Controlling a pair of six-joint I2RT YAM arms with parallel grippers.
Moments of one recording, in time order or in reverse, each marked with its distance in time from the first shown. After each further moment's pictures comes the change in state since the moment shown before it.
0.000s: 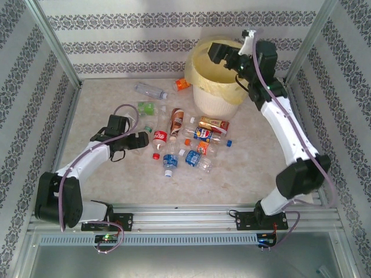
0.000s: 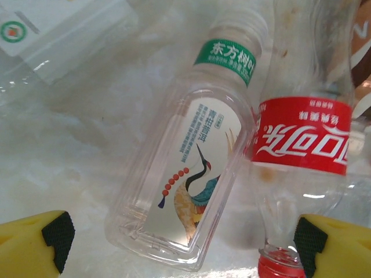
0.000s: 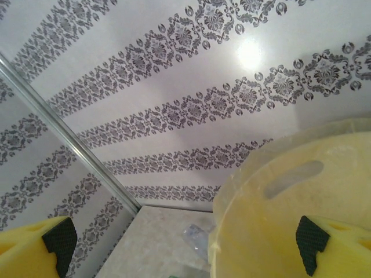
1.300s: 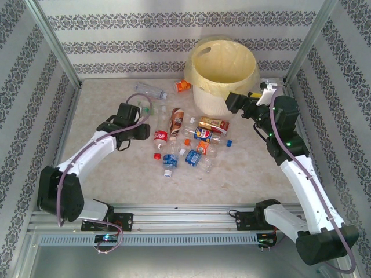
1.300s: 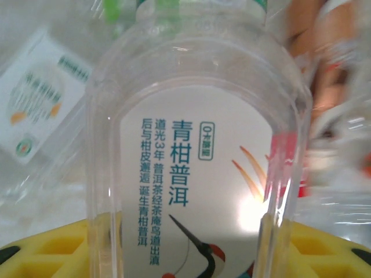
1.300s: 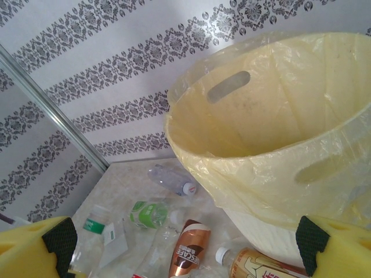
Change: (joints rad) left arm -0.121 0.034 0.227 -0.089 -0.108 0.131; right arm -0.026 -0.579 -0.612 -0.055 0.079 -0.067
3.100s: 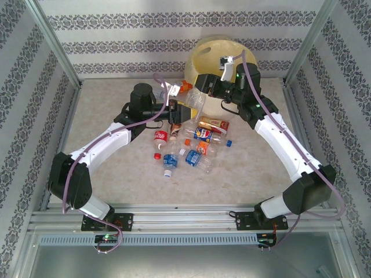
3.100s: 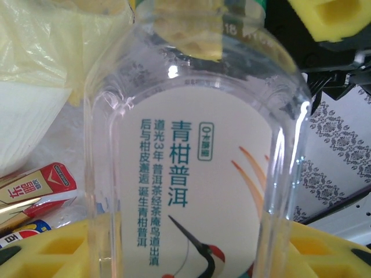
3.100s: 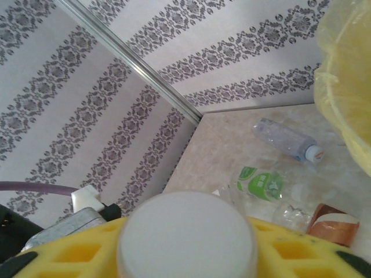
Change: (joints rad) left arm -0.159 0.164 0.171 0.667 0.875 -0.276; right arm 0.185 0.483 0.426 -0.041 -0.229 0.230
